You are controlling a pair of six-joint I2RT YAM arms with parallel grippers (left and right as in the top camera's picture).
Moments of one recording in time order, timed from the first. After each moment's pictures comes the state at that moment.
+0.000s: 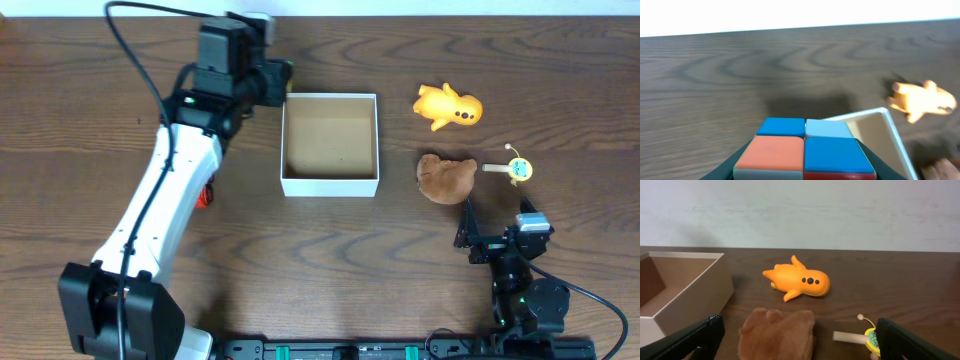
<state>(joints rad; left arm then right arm) -0.26 1.64 1.43 -0.48 0.15 -0.15 -0.03 0.01 0.01 -0.06 -0.10 0.06</state>
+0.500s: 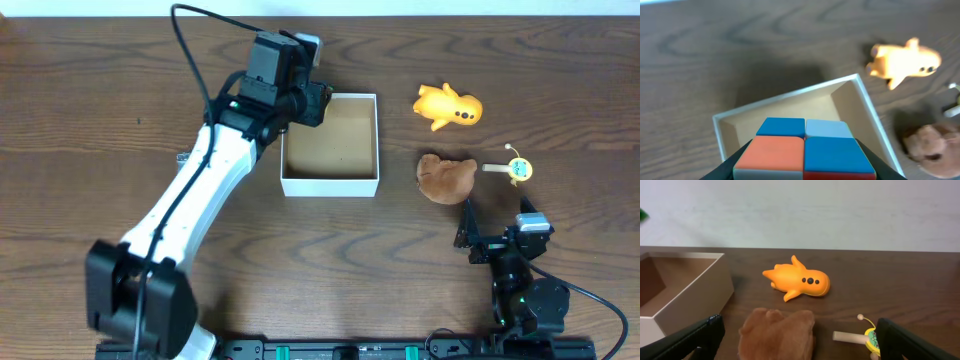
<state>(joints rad) -0.38 1.73 1.43 -0.51 0.16 -0.15 -0.03 0.01 0.01 -0.06 -0.10 0.06</state>
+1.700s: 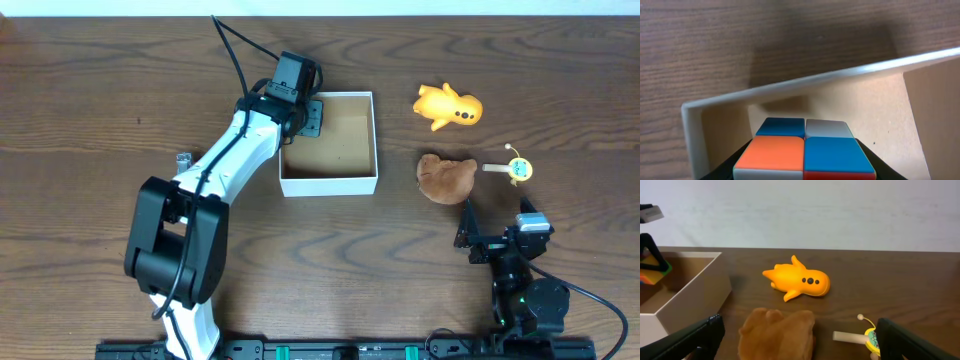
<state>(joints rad) -0.38 1.96 1.43 -0.47 -0.01 -0.20 -0.03 0.01 0.01 -0.06 -0.10 0.06</state>
